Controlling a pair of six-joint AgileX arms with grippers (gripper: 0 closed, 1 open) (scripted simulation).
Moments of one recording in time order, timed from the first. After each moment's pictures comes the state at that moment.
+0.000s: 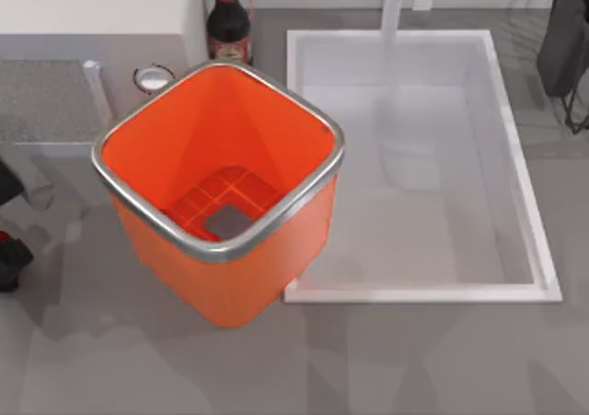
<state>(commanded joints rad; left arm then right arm) 0.14 1.95 1.13 -0.72 0.01 0.98 0.00 0.00 0.00 0.00 0.00 0.00</state>
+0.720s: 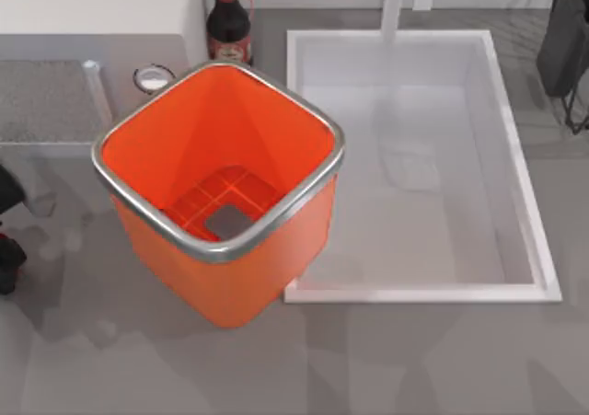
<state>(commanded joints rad) 0.14 1.93 1.08 -0.82 0.04 0.98 0.00 0.00 0.00 0.00 0.00 0.00</state>
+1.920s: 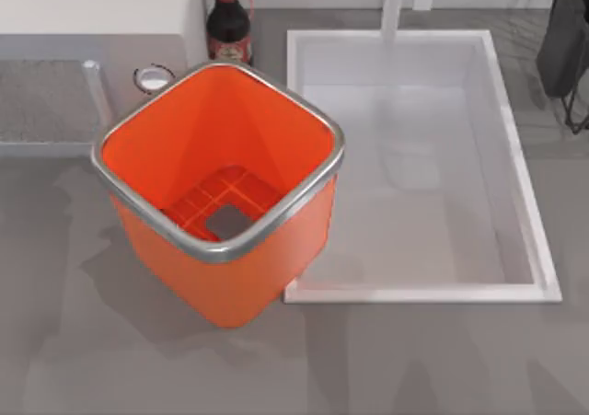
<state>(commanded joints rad) 0.13 1.77 1.55 -1.34 0.01 0.96 0.00 0.00 0.00 0.00 0.00 0.00</state>
